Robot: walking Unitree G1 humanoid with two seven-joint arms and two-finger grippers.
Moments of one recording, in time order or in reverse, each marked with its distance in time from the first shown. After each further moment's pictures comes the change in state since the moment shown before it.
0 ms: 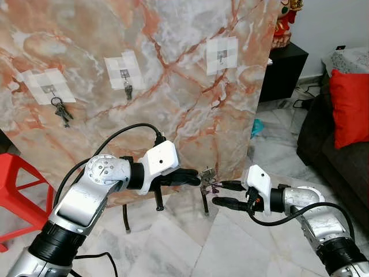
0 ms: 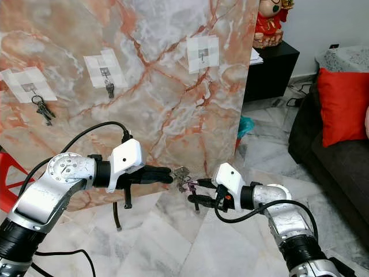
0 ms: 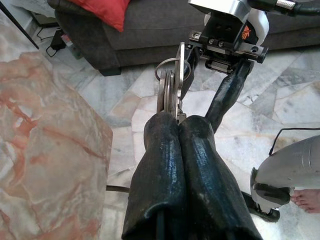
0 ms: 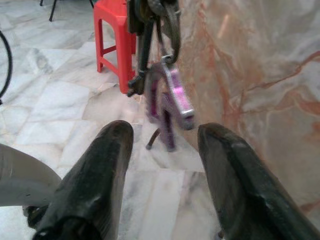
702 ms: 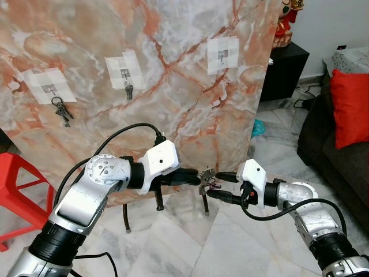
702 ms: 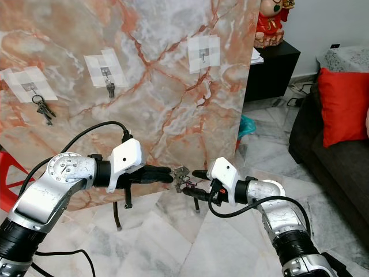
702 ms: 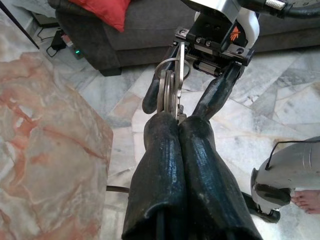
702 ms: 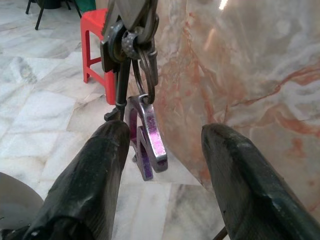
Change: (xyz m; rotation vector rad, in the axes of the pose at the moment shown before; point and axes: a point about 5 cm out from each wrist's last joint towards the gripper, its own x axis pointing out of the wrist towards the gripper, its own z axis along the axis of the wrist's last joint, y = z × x) left arm 0.000 0.000 0.000 0.000 -0.002 0.002; right arm 0.011 -0.004 0.010 -0.031 -0.046 -0.041
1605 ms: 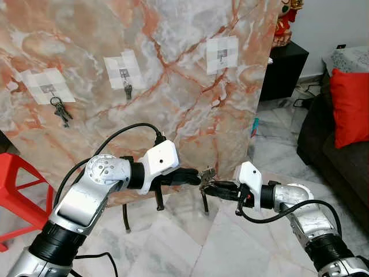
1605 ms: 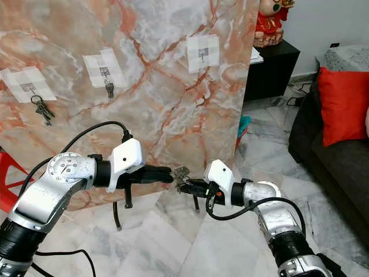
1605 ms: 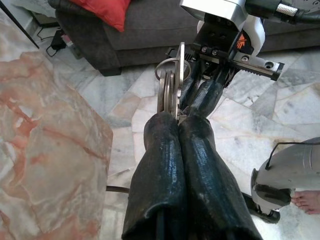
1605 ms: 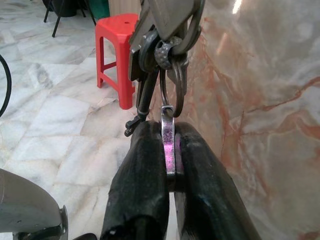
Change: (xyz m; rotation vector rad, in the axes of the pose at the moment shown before) left arm 0.000 0.000 0.000 -0.001 -0.002 0.001; right arm 0.007 0.007 0.000 0.017 -0.021 0.054
